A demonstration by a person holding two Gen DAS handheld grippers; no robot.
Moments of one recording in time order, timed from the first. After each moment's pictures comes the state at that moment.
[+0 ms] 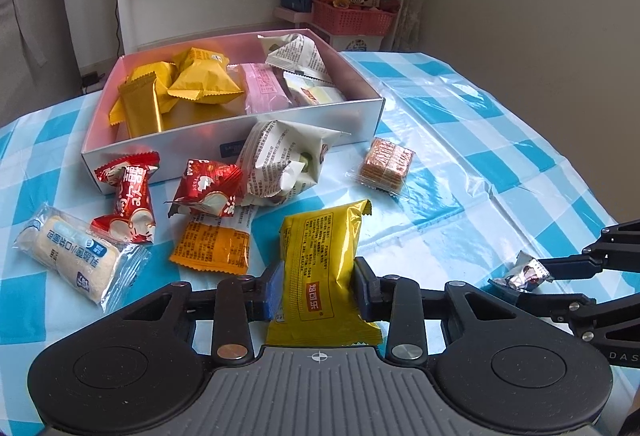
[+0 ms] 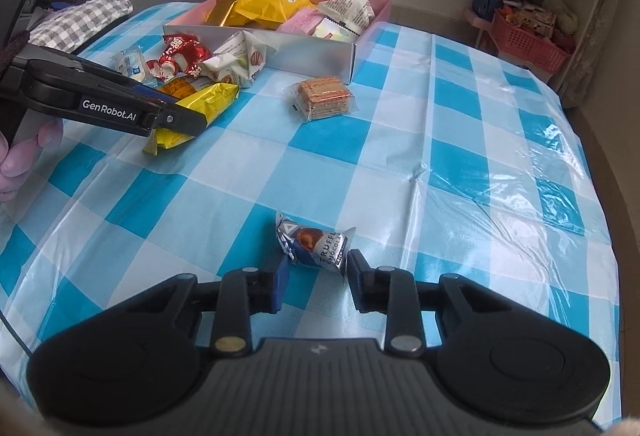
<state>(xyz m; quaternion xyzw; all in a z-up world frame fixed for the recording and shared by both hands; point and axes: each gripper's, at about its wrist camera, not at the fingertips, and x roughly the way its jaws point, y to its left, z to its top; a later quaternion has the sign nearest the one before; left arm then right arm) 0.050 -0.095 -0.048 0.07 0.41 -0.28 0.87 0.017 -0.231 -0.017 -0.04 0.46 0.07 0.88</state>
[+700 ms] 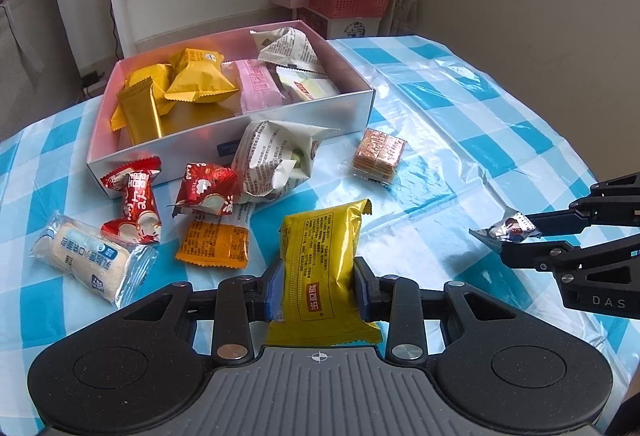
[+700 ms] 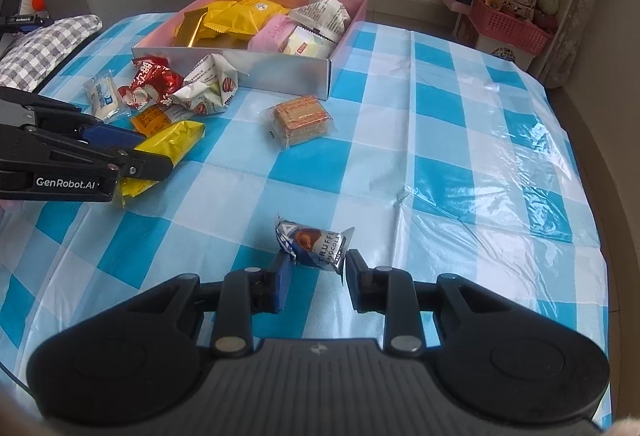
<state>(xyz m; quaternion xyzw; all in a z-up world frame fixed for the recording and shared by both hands) 0.046 -0.101 -0.034 0.10 0.43 -0.27 0.85 0.043 -0.230 -0.002 -0.02 0.48 0.04 0.88</state>
